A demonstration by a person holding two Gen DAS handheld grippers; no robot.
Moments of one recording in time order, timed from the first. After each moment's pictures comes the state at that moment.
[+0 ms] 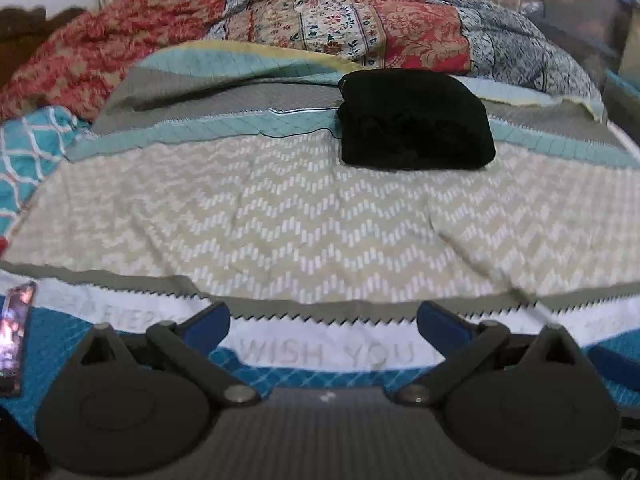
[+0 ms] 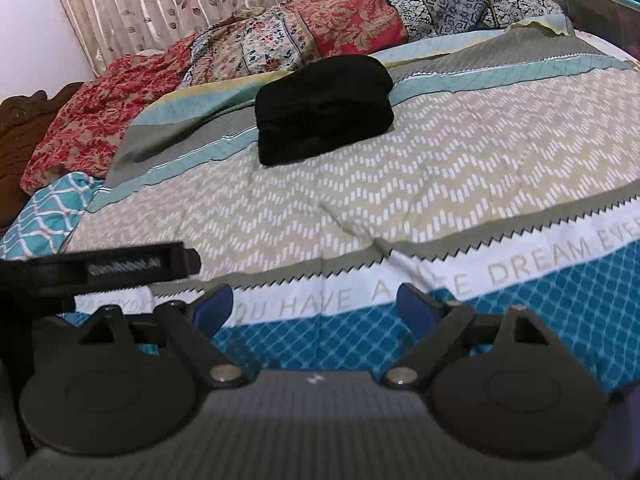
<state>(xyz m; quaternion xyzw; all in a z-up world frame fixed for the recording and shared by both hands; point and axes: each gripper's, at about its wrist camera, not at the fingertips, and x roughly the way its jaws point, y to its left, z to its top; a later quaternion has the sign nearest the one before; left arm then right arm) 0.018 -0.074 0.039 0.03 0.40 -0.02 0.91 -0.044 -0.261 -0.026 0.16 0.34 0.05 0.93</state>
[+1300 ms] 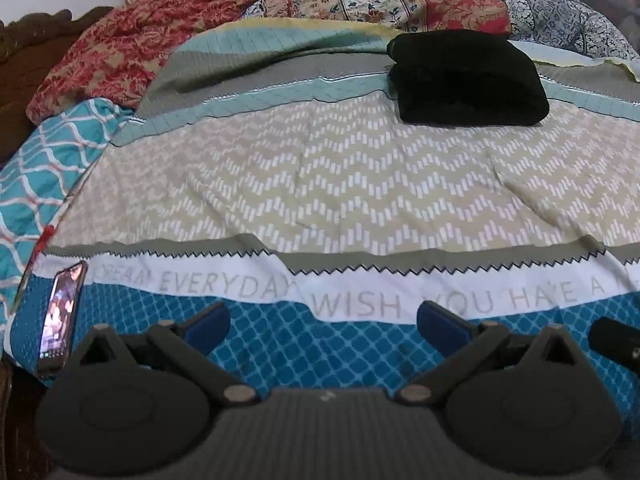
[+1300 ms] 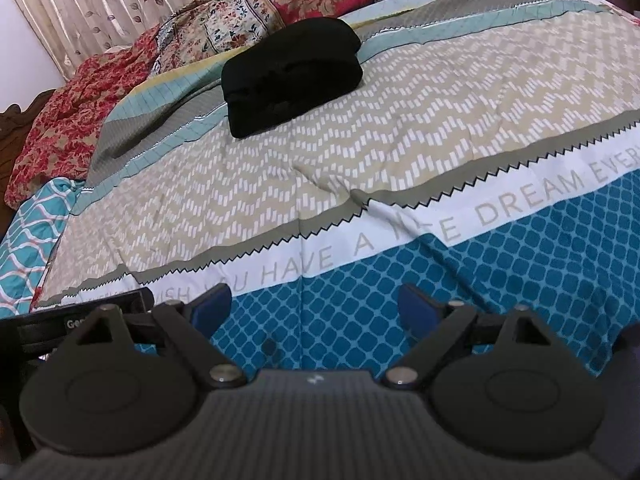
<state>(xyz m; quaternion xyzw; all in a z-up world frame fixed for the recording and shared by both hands) 0.012 -0.054 0.018 0.07 0.43 0.05 0.90 -0.045 -0.266 -0.049 0.21 0.38 0.02 0.90</state>
